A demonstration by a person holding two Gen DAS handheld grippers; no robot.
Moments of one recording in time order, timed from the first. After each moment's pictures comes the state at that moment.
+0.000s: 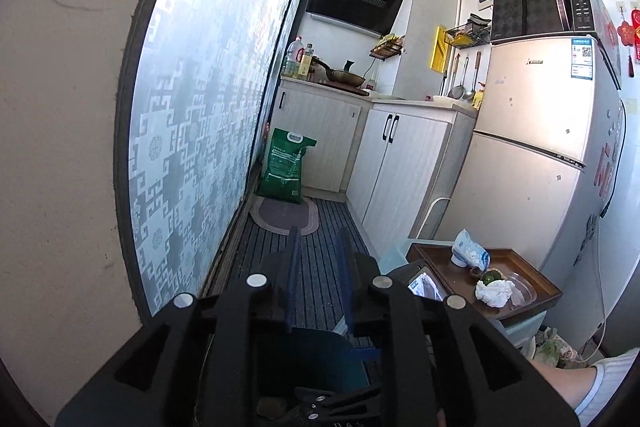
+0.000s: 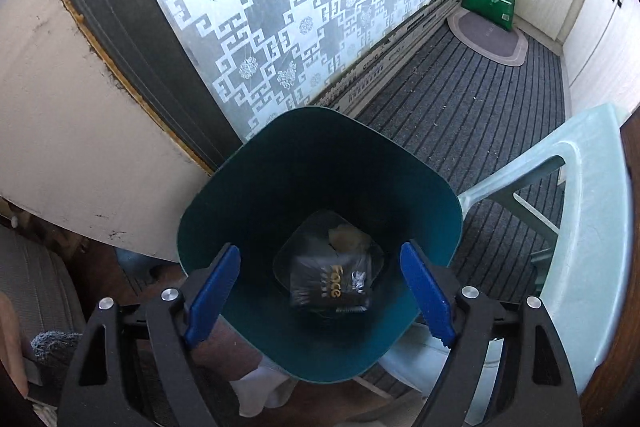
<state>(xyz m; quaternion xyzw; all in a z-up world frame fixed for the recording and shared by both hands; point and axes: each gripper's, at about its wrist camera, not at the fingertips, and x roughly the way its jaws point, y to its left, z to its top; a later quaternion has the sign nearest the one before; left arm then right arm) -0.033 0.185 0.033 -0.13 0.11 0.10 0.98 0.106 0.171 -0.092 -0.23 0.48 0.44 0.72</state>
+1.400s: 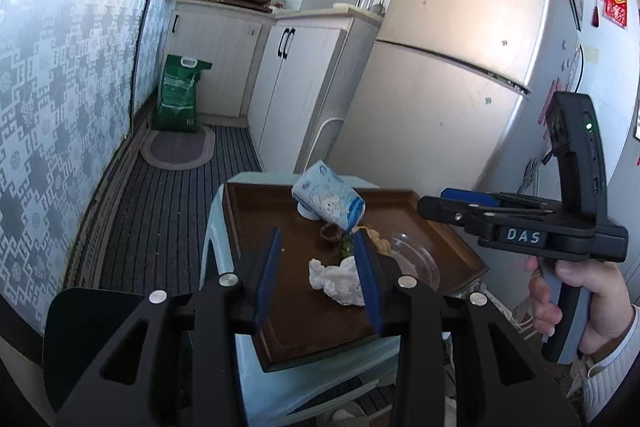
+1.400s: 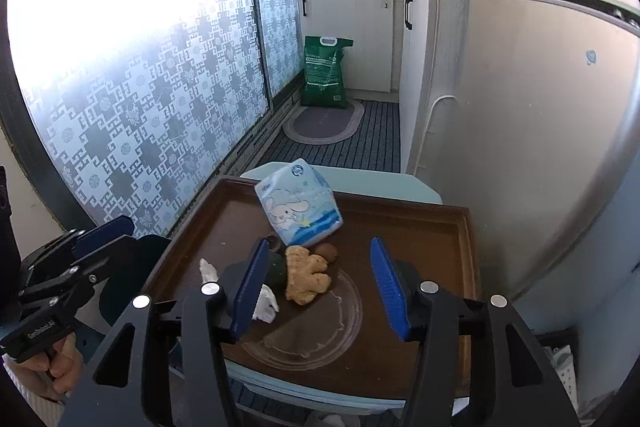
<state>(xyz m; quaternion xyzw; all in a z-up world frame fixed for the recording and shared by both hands) 0.101 0.042 0.012 -0.14 0.25 -0.07 0.95 0.196 -0.113 0.036 -0.07 0.35 0.28 0.89</state>
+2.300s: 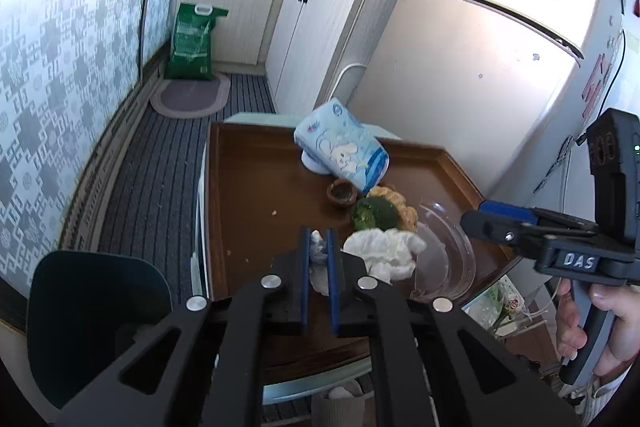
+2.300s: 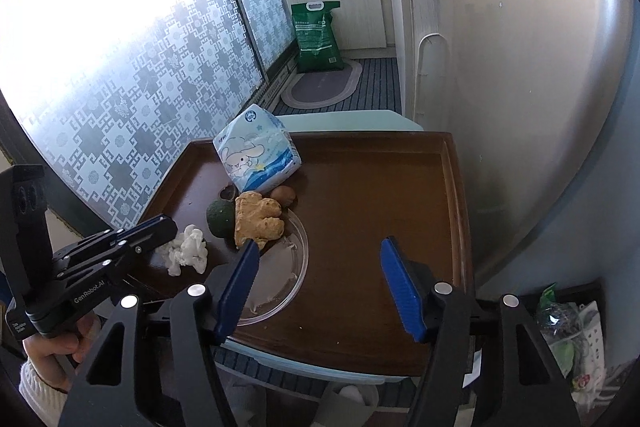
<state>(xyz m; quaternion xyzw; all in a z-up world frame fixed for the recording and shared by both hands) 0.139 0.025 -0.017 -0.15 0.33 -0.04 0.93 0.214 -0.145 0.000 -0.03 0.42 0.29 0.86</state>
